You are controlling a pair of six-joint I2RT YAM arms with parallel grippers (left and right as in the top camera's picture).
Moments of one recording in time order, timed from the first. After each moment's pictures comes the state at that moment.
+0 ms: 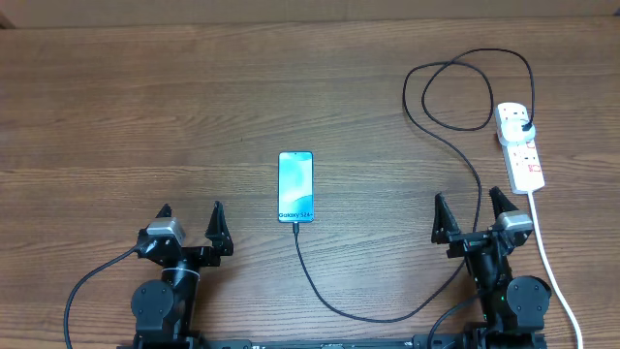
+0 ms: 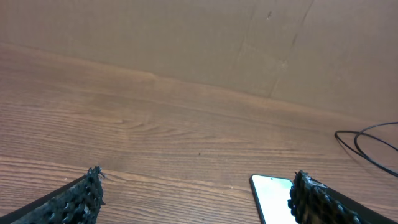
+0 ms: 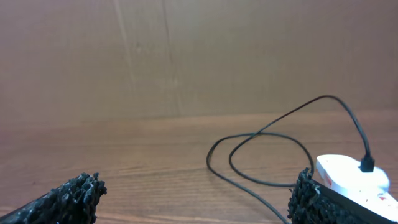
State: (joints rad) left arm -0.01 0.02 0.03 -0.11 0.05 -0.26; right arm -0.01 0.01 0.02 0.02 -0.15 0.12
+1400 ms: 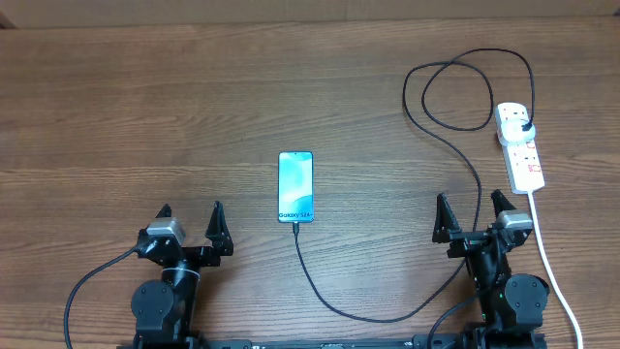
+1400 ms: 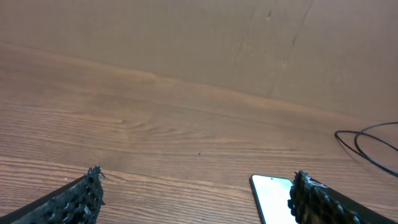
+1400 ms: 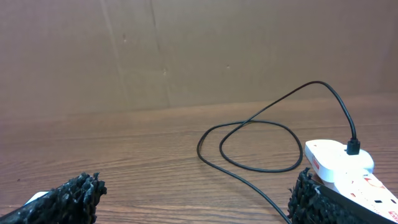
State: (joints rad) left arm -0.01 0.02 0.03 -0.11 0.05 -0.26; right arm -0.01 0.01 0.02 -0.02 -0.12 0.12
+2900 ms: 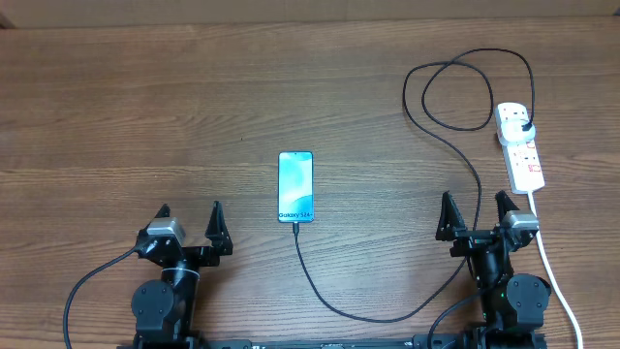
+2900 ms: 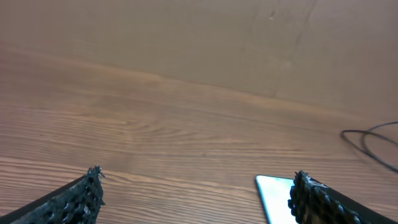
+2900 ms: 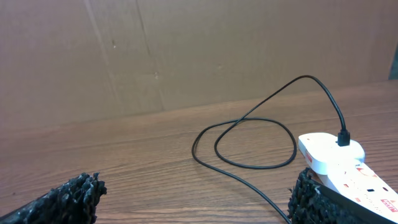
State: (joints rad) left arm -0.01 0.02 0.03 -0.11 0.03 -0.24; right arm -0.04 0.01 0.02 -0.02 -0.10 0.17
